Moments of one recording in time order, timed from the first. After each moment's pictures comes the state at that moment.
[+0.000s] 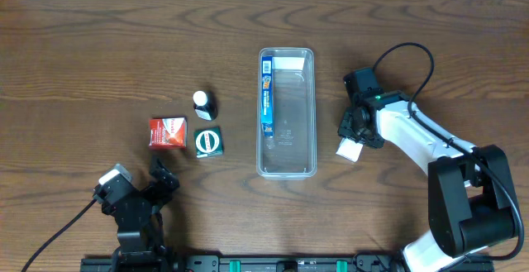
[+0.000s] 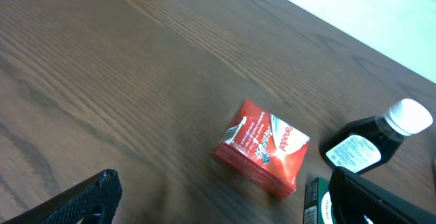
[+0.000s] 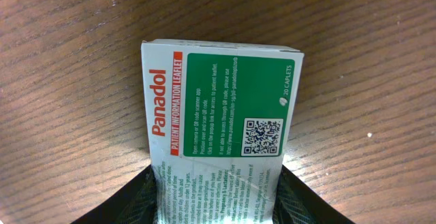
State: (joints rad) left arm 0.02 0.01 0.16 -0.58 -0.32 -0.48; right arm 0.29 1.77 1.01 -0.67 0.10 0.68
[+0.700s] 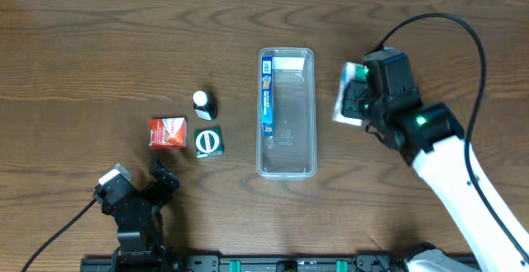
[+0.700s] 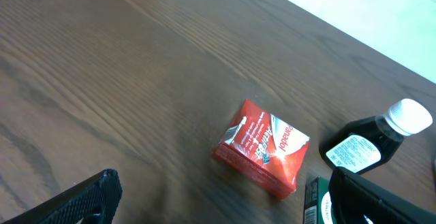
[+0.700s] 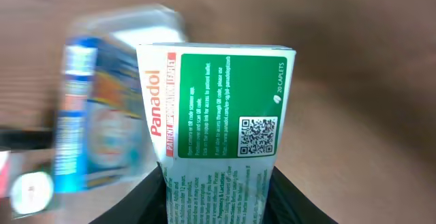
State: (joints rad) left arm 0.02 0.01 0.16 -0.58 -0.32 -0.48; right arm 0.43 1.31 1.17 -0.69 0.10 0.51
